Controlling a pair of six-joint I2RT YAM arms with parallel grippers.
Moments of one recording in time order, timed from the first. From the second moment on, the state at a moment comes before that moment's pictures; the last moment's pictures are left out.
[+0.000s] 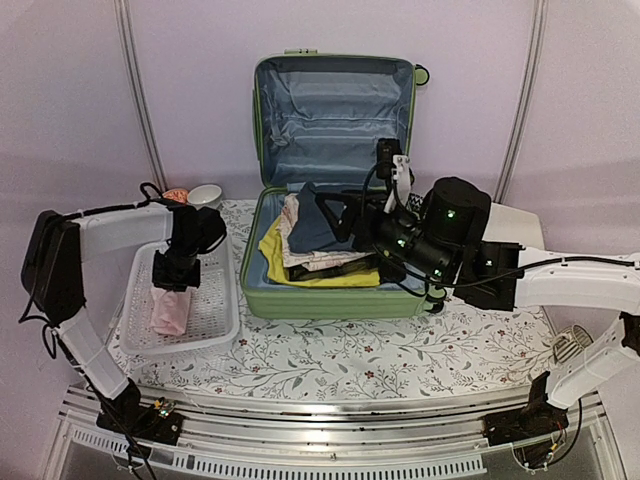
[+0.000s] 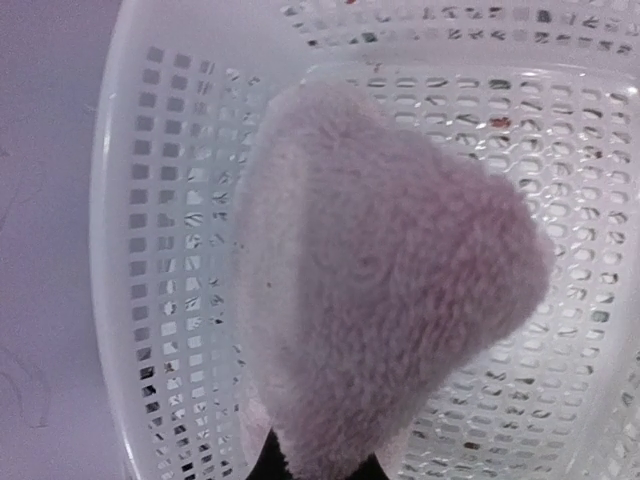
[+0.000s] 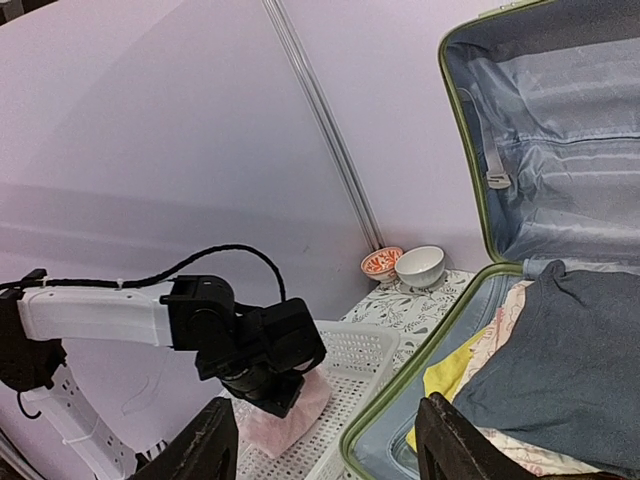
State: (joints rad) left arm -0.43 1.67 1.20 -1.16 -0.60 -0.73; right arm 1.11 1.41 1.10 0.39 0.26 0.39
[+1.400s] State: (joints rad) left arm -0.31 1.63 0.95 -0.30 0.17 -0.45; right arm 1.10 1.34 1.06 0.33 0.28 0.39
